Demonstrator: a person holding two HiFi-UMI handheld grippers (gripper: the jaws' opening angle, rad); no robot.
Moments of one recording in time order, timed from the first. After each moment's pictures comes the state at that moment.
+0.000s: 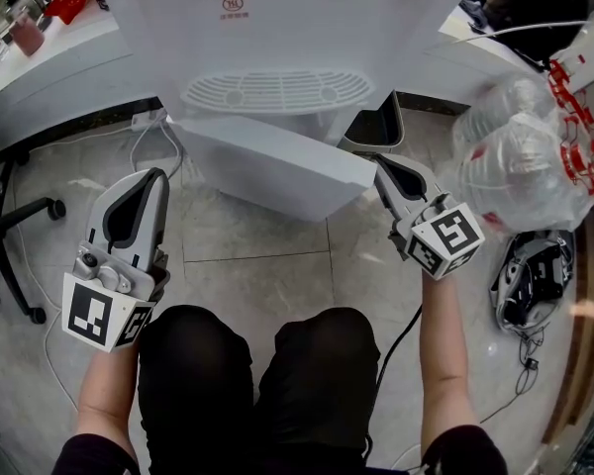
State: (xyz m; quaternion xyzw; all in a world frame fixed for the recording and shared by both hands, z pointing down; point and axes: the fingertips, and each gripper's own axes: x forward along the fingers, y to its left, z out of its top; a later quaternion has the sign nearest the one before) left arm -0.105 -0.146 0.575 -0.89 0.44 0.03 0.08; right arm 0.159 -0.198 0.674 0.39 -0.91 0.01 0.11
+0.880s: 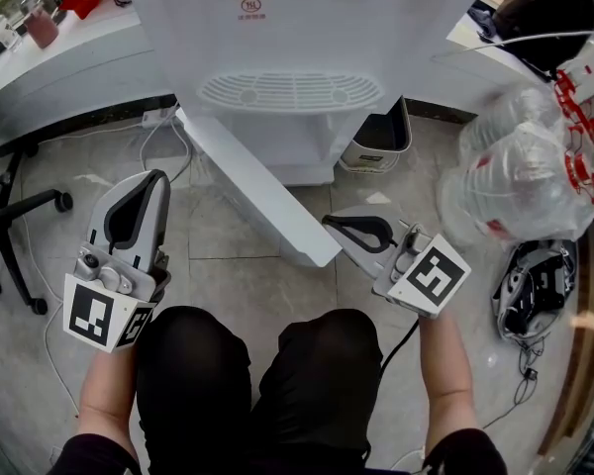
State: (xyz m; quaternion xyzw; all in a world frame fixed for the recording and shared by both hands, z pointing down) left arm -0.116 -0.134 0.570 -0.88 0.46 0.03 0.09; right arm 0.055 -0.098 0.659 0.15 -0.98 -0.04 0.12
